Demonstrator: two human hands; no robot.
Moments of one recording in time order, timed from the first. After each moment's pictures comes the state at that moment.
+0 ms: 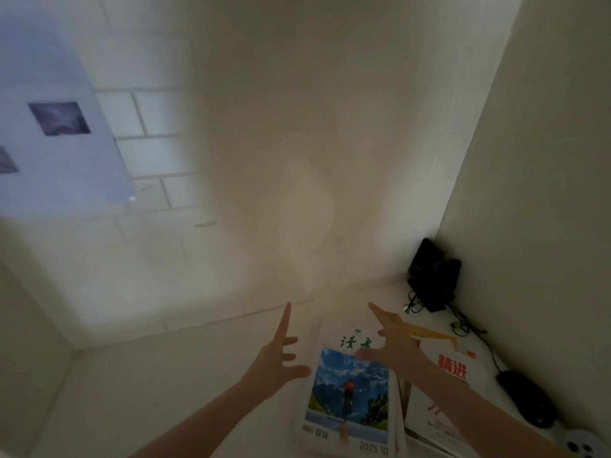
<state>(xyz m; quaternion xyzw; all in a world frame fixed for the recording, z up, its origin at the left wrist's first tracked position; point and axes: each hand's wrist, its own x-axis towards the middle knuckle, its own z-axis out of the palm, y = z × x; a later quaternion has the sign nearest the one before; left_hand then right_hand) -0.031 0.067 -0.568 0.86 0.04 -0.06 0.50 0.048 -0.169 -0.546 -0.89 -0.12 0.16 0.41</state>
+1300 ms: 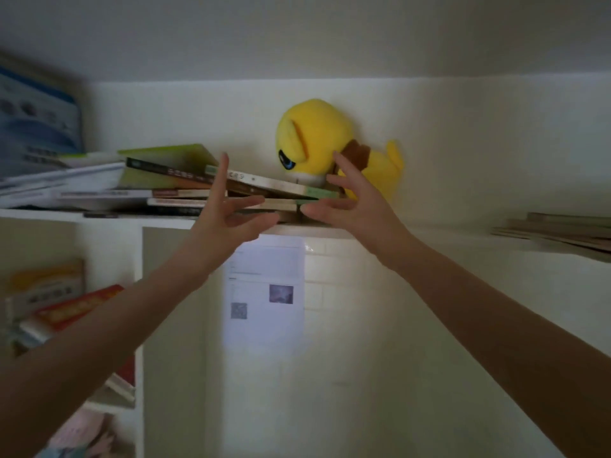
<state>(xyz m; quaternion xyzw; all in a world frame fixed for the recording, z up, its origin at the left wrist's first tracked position) -0.199 0.237 -0.094 0.75 -0.03 0.47 0.46 -0.069 0.077 -0.065 -0.58 -0.55 -0.04 0.60</state>
